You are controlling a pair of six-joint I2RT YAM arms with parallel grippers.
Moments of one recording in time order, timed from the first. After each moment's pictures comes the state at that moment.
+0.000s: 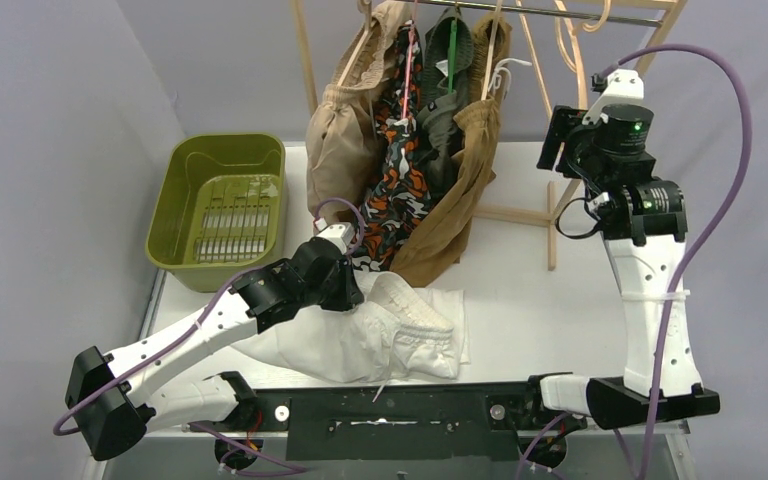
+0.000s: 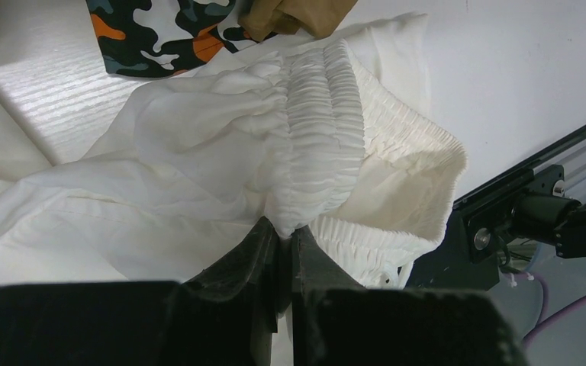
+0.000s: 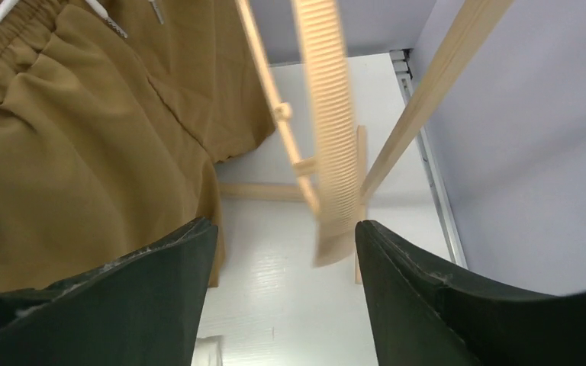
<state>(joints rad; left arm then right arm) -0.86 1.11 0.89 -0.53 -0.07 -0.69 0.10 1.30 1.81 -0.89 0.19 0.10</state>
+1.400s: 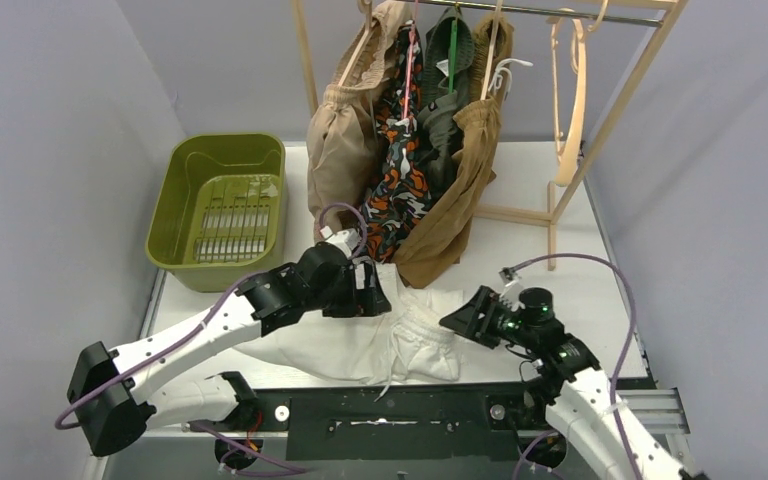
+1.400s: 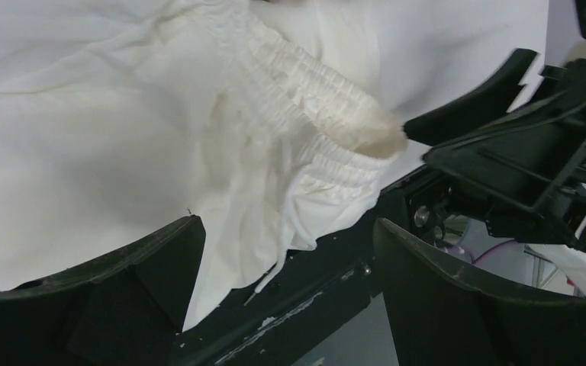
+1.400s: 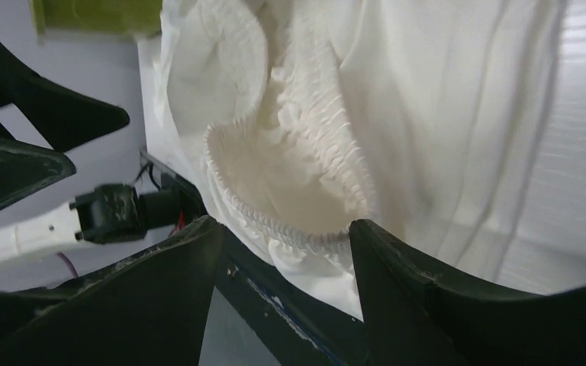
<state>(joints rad) -0.87 1.11 0.84 -0.48 0.03 -0.84 0.30 0.48 0.26 -0.38 -0.53 0.86</state>
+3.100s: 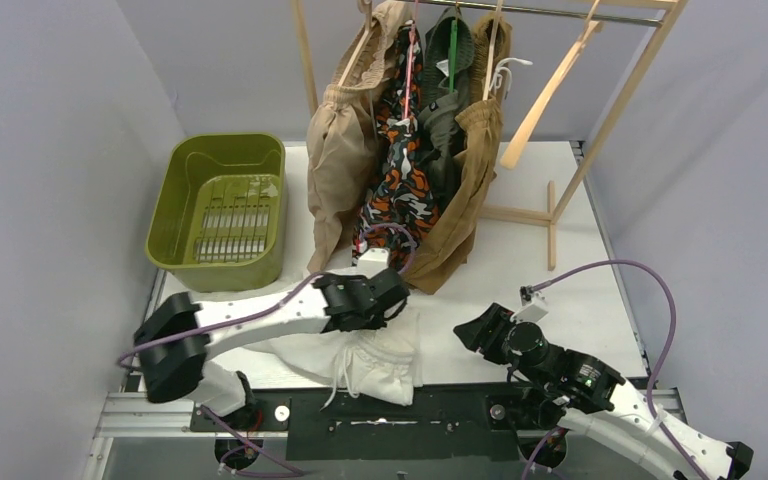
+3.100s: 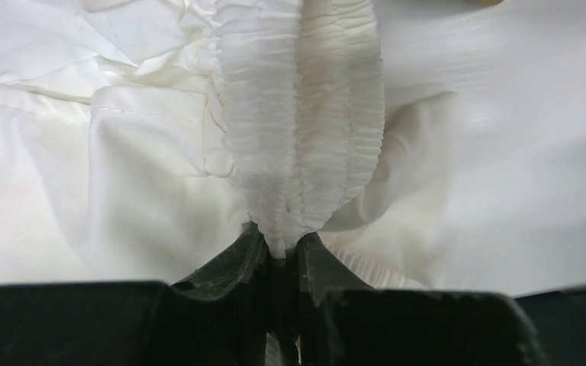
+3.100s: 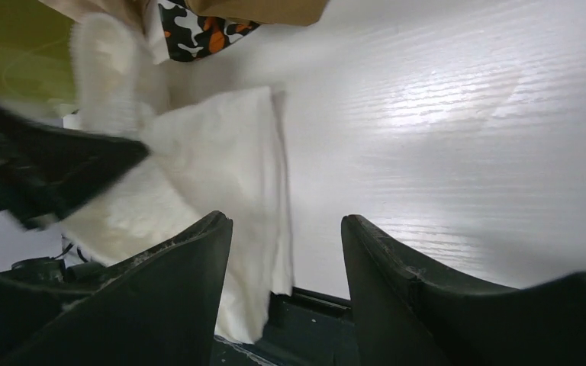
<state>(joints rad) -1.12 1.58 1.05 -0.68 -0.42 -0.91 0.96 0.26 0.33 -0.69 0.33 1.14</state>
